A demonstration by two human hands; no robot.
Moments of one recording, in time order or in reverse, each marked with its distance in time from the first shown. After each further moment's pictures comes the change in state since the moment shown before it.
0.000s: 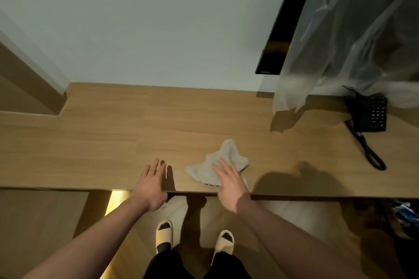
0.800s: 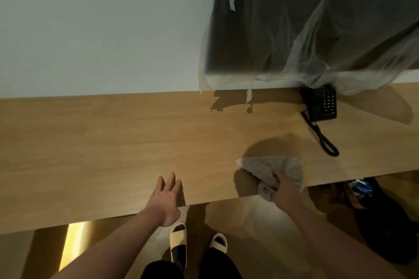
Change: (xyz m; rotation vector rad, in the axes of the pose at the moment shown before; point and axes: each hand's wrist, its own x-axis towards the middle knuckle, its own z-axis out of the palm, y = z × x) left_hand 0.051 0.141 0.063 0.236 -0.288 0.196; right_hand -0.060 0.246 -0.085 0.200 0.128 0.609
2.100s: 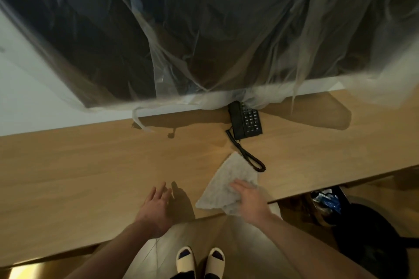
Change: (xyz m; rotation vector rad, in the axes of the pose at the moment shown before) left_hand 0.080 0.294 0.009 0.021 0.194 0.024; right_hand 0.085 0.178 -0.143 -0.067 -0.110 -0.403
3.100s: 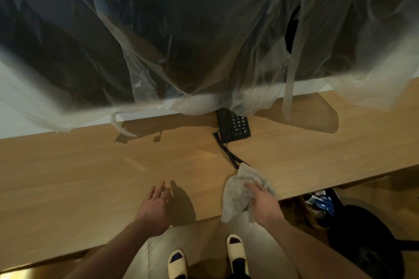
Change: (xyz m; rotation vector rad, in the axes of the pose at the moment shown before) left_hand 0.026 0.050 -0.001 0.039 0.005 0.007; right_hand 0.002 0.094 -0.017 -0.027 0.134 0.198
